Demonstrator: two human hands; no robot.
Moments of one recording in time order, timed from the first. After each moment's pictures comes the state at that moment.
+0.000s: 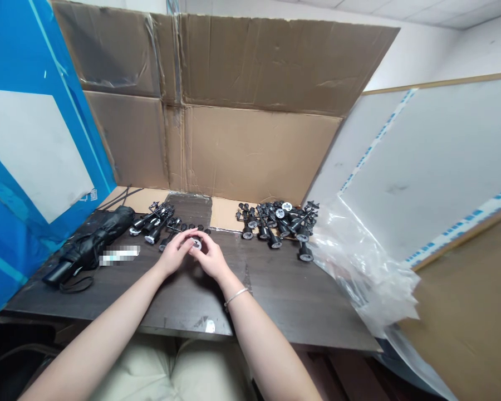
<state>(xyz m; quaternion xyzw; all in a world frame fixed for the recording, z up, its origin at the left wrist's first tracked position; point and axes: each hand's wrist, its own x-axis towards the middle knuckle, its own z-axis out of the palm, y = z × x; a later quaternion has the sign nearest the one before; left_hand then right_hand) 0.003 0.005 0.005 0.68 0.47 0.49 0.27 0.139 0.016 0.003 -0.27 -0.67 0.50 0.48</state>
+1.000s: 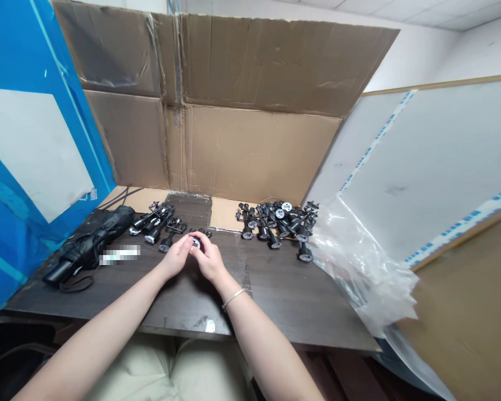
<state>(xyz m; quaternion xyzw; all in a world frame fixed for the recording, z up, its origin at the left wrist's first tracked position) 0.013 -0.001 0.007 0.67 0.46 0.49 0.31 0.137 0.012 0.001 -0.31 -0.69 0.43 0.50</state>
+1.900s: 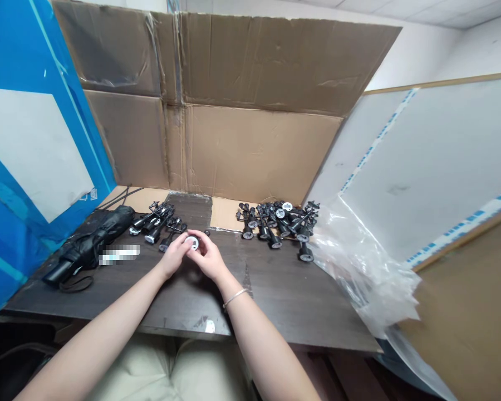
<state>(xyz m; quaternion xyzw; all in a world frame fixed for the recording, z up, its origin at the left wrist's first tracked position) 0.014 -0.003 0.017 0.58 0.43 0.54 0.44 0.135 0.012 0.005 -0.23 -0.64 0.53 0.50</state>
